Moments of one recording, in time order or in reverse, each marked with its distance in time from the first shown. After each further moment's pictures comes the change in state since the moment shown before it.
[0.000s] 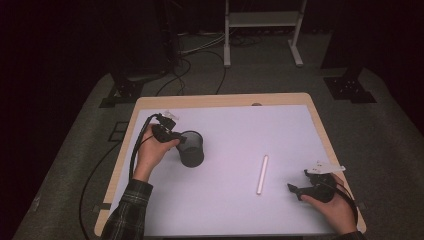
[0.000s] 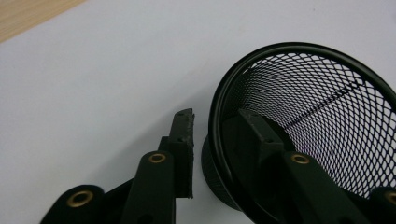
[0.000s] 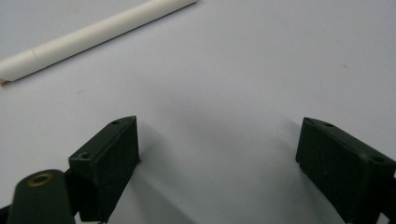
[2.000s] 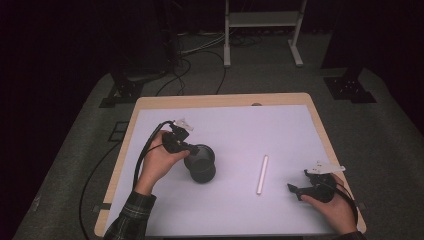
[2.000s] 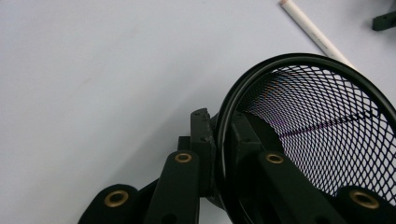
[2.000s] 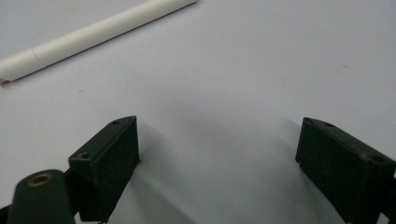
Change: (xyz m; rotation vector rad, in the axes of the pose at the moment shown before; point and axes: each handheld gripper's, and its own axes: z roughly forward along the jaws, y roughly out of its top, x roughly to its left) left arm -0.066 0.008 -0.023 0.037 -0.177 0.124; right arm 0.000 0.000 0.000 0.000 -0.002 -0.001
